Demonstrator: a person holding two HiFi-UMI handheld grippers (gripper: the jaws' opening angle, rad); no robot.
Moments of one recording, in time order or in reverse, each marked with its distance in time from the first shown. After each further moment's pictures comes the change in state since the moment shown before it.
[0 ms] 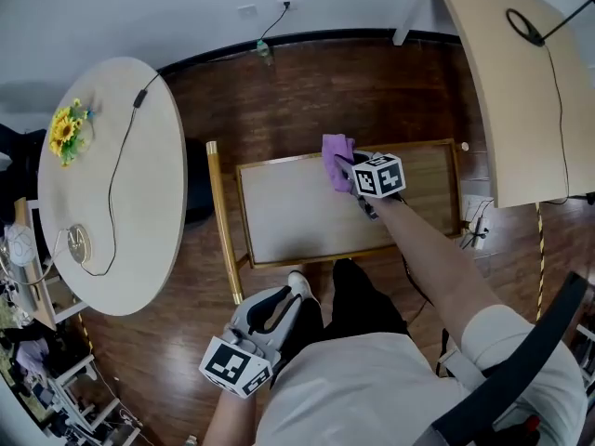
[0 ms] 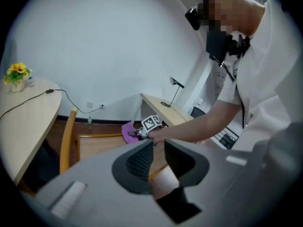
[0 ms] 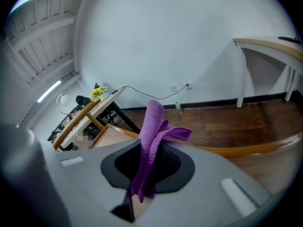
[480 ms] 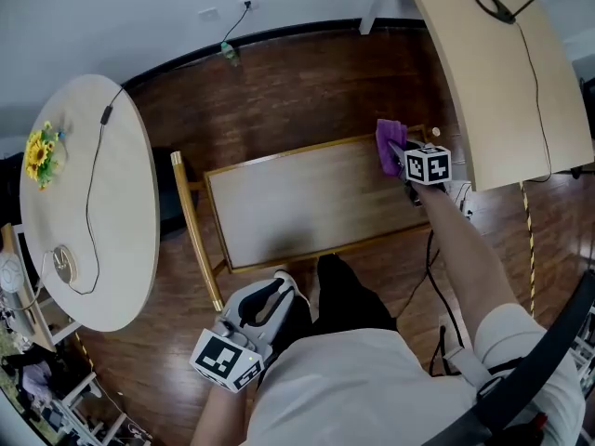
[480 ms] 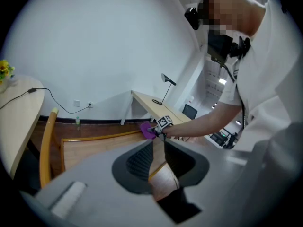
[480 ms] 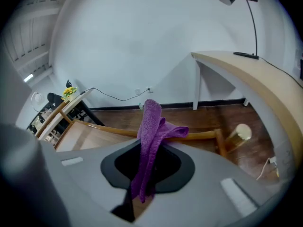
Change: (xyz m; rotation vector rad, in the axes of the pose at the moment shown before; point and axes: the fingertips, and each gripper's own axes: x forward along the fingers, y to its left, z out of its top) left arm 0.040 -0.023 0.009 0.032 0.040 -0.106; right arm -0.160 -0.181 -0.026 0.063 0.000 -0.333
